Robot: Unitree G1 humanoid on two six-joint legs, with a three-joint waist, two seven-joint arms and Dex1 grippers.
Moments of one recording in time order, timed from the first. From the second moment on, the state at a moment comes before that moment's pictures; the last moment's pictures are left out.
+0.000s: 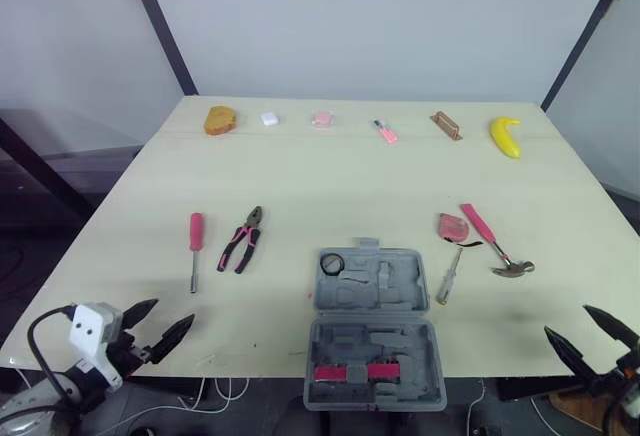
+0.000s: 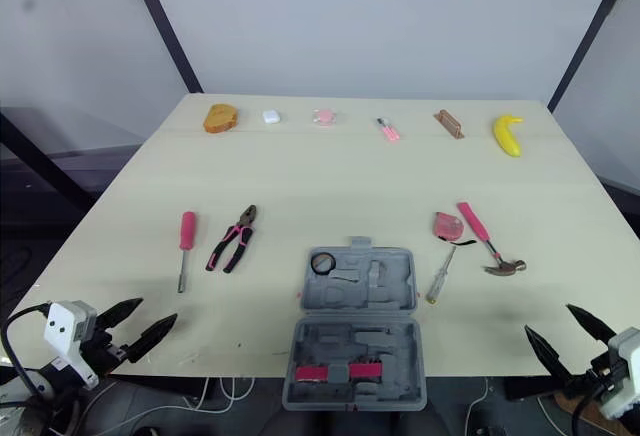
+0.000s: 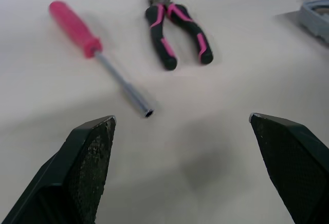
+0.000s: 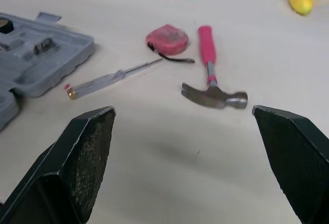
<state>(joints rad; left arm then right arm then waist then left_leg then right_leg) 0.27 0.61 0.51 0.23 -0.43 -0.04 -1.00 0.48 -0.46 -0.50 -0.09 0.50 -0.16 0.90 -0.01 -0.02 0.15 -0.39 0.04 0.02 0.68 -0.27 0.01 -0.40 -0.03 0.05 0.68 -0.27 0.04</state>
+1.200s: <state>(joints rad) -0.06 0.72 0.18 -0.28 -0.54 0.25 -1.09 -0.34 -0.52 0.00 0.11 0.25 0.58 0.58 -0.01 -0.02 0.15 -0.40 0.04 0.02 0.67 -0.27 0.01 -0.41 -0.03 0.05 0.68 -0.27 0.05</state>
